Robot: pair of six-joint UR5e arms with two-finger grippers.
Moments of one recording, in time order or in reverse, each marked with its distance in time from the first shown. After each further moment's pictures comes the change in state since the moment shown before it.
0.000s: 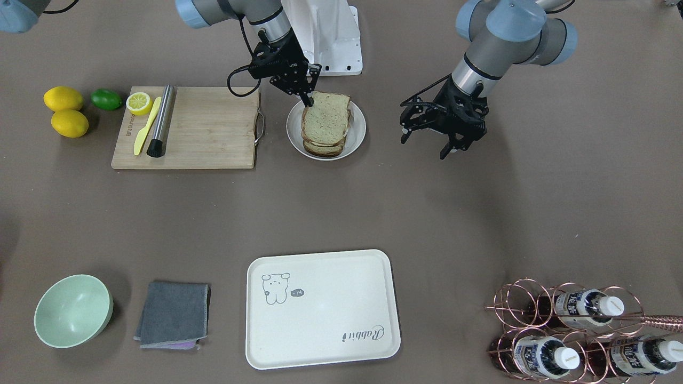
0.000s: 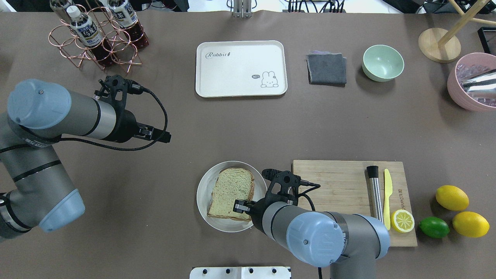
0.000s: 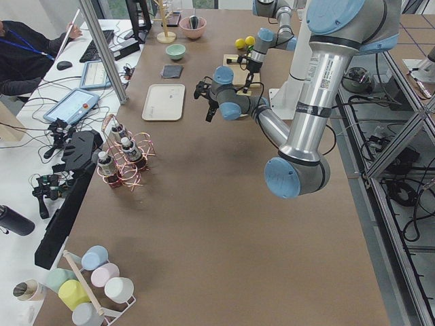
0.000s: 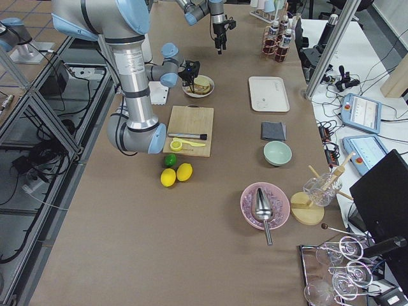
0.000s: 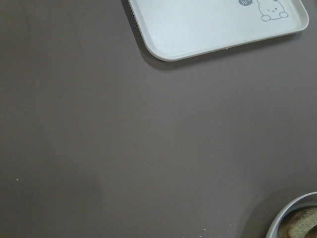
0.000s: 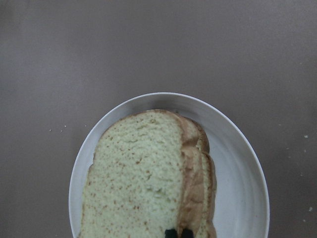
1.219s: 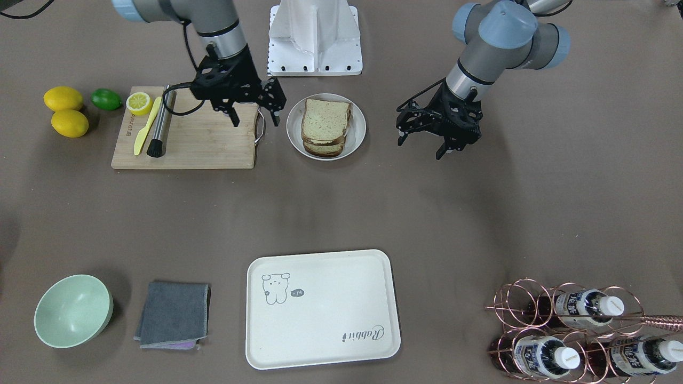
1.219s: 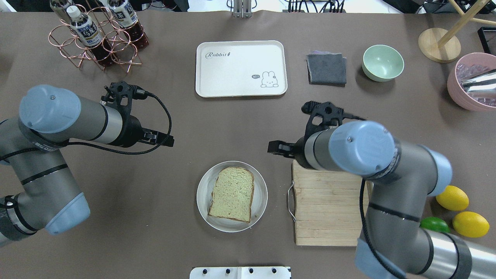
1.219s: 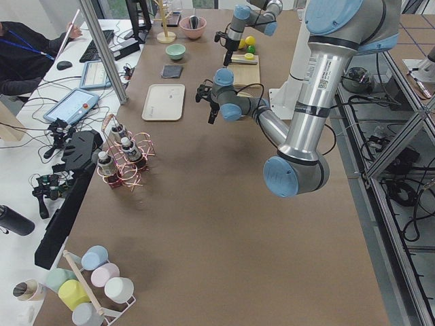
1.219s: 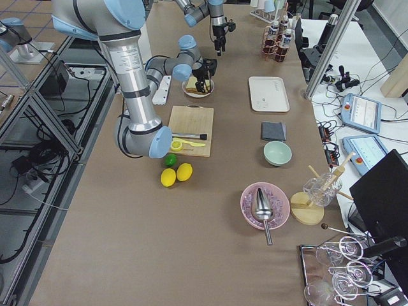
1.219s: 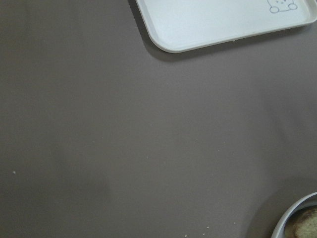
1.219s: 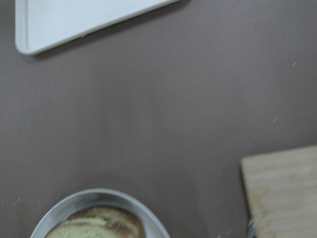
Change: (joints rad) left arm 0.036 -0.016 0.029 0.003 0.001 -0.099; right arm 0.400 -0.044 0.152 -0.337 0.350 -0.279
